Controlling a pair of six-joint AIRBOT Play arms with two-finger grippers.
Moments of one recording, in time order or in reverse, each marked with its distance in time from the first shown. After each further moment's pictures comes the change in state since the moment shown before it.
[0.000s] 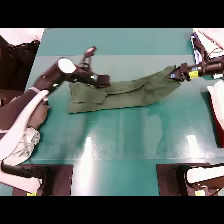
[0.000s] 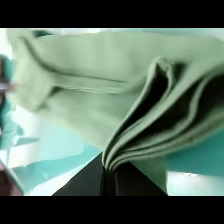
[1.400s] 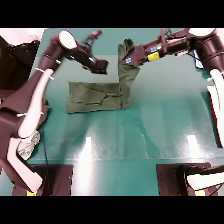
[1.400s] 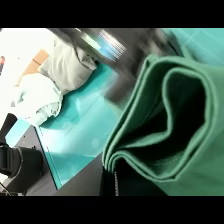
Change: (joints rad) left arm 0.109 -0.181 0.567 0.230 -0.444 -0.073; right arm 0.510 0.006 0.302 0.035 -0.111 0.103
